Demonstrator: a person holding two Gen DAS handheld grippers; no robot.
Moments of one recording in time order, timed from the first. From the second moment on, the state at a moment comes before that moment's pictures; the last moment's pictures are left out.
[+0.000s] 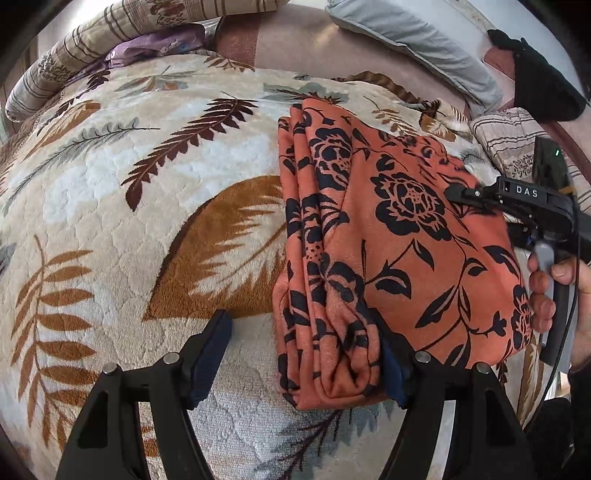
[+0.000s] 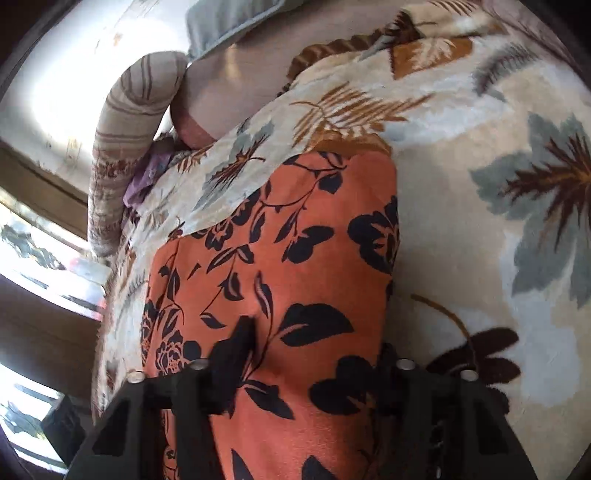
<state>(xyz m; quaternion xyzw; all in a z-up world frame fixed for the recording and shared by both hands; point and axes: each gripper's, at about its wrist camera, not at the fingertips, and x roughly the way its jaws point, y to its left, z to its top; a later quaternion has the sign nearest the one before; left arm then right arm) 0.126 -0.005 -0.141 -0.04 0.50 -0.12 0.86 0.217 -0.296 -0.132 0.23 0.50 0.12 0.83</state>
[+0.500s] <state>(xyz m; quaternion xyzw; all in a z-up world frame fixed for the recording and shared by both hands) 0.113 -0.007 -0.121 -0.05 0.49 -0.12 0.86 0.168 -0.307 -0.077 0.18 0.42 0.09 0.88</state>
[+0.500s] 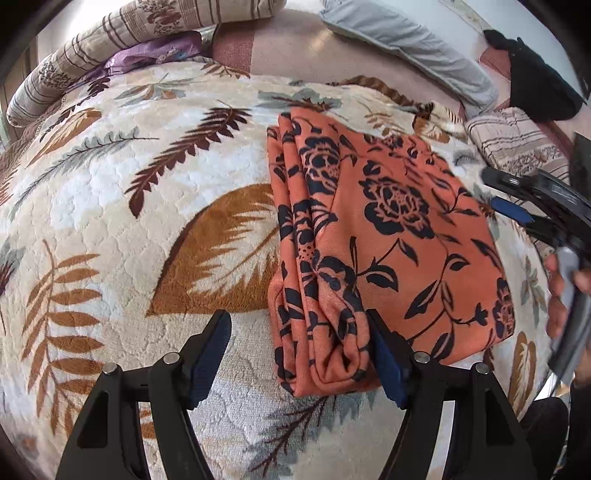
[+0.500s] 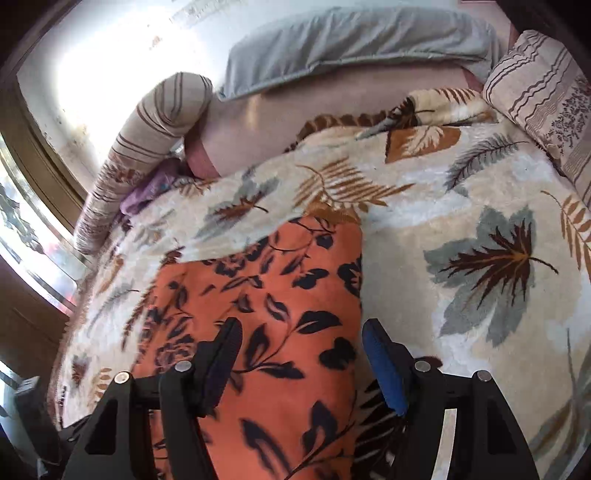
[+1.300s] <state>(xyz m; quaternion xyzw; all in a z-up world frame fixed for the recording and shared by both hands) 0.225 -0.019 -0.117 -0.12 0.53 -0.16 0.83 0.093 -0.280 -0.122 0.28 0.44 0.20 0.83</state>
